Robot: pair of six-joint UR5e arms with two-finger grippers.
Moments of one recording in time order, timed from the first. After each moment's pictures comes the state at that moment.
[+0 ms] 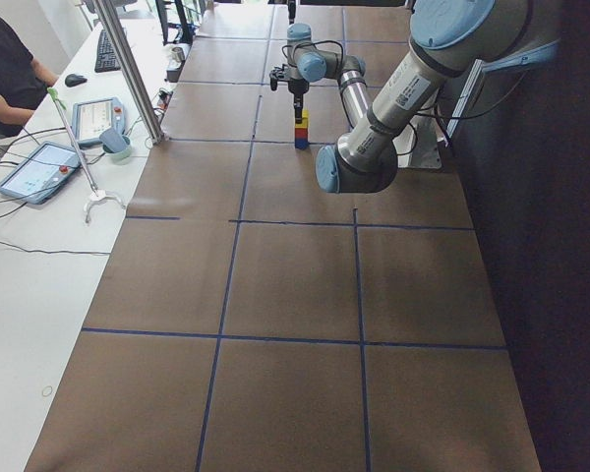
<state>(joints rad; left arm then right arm) -0.50 -2.50 -1.59 -1.36 -1.89 -1.25 1.17 -1.58 2.05 -1.55 2.31 0.53</state>
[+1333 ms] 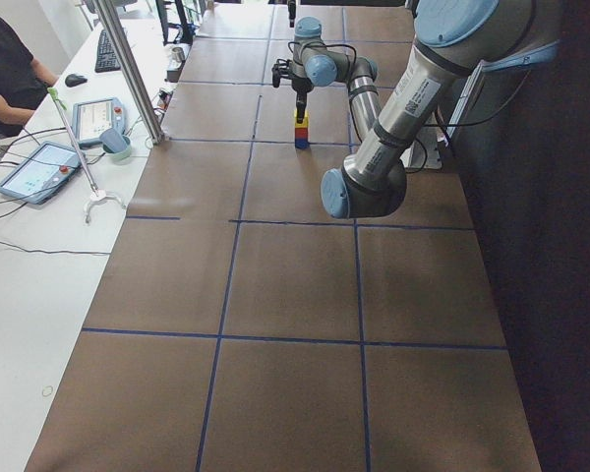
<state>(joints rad) -0.58 -2.22 -2.00 -1.34 -1.91 -1.15 1.17 -1.58 2.04 -1.55 2.31 0.52</state>
